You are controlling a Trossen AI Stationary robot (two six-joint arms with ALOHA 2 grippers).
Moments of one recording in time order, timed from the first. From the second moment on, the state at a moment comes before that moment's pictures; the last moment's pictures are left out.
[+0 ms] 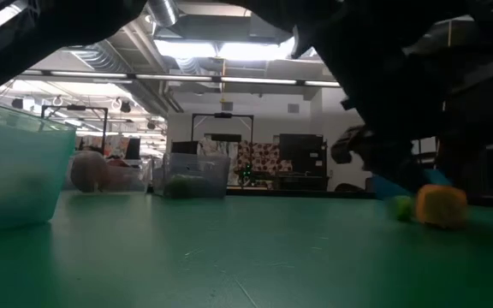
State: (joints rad) left arm -0.21 2.66 2.36 -0.57 -0.41 -0.51; right arm -0.03 0.38 1.05 -1.21 0.27 0.34
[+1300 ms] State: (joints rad) left arm -0.16 2.73 2.36 0.64 -0.34 -0.27; right arm -0.03 0.38 1.05 -1.23 0.24 0.36
